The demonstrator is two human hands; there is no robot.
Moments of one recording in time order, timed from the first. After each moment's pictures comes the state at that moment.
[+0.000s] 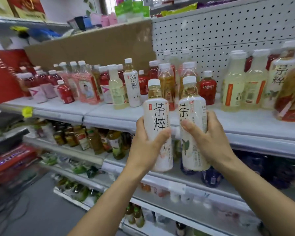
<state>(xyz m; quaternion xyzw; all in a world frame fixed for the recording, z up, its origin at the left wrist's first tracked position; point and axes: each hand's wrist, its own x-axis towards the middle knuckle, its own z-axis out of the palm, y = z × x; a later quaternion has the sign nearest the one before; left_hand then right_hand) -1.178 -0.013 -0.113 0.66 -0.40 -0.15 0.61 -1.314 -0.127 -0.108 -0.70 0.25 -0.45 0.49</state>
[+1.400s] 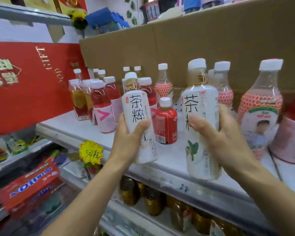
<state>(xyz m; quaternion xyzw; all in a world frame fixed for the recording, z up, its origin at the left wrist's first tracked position) -0.479 0.053 -0.078 0.65 -0.35 -0.08 0.67 -0.659 -0.061 -0.058 -0.72 0.18 -0.44 0.50</state>
